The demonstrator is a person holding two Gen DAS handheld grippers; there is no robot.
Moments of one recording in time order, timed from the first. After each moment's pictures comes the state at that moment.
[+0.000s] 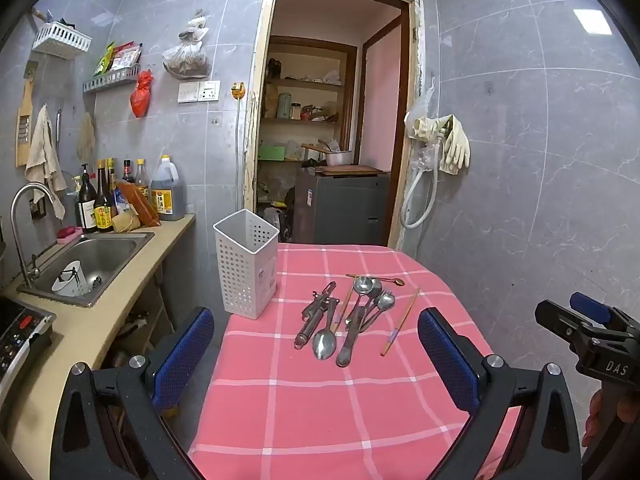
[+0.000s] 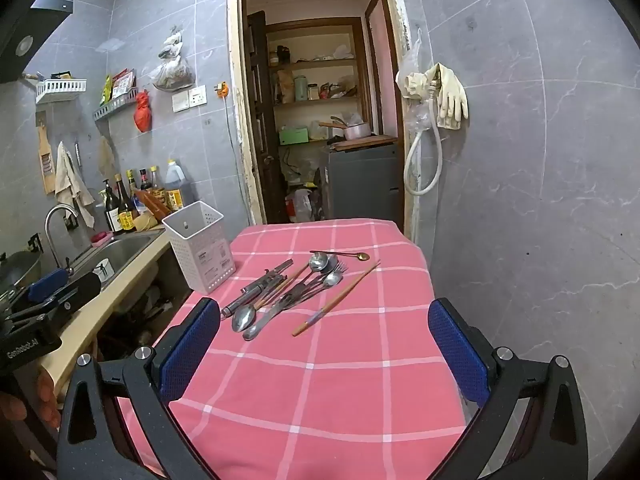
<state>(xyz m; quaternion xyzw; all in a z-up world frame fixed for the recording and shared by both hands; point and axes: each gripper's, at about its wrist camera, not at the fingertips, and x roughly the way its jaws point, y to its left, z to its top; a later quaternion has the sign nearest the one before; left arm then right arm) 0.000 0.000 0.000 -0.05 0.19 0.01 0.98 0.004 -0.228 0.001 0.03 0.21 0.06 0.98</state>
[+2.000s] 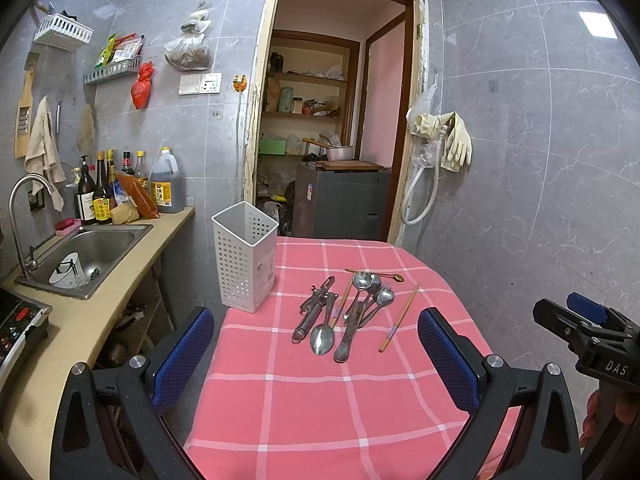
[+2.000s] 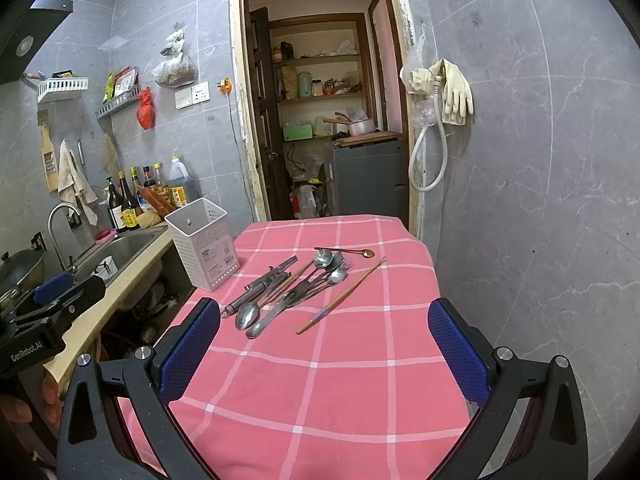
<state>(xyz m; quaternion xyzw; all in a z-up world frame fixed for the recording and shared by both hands) 0.003 0.001 -0.010 -0.05 0.19 0.01 0.98 0.007 -0.227 -0.002 0.03 0.22 0.05 0.97</state>
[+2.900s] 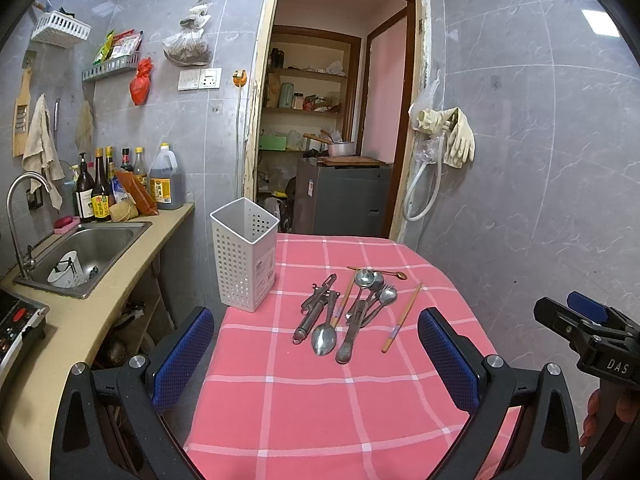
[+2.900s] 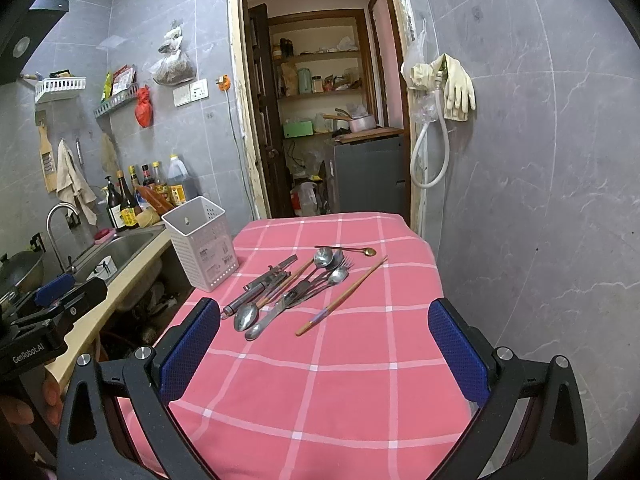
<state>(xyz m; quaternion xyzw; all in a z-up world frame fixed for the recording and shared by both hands) 0.005 0.000 -0.018 -0.05 0.20 0.01 0.98 0.012 -0.223 -0.003 0.04 0.22 0.05 0.97</state>
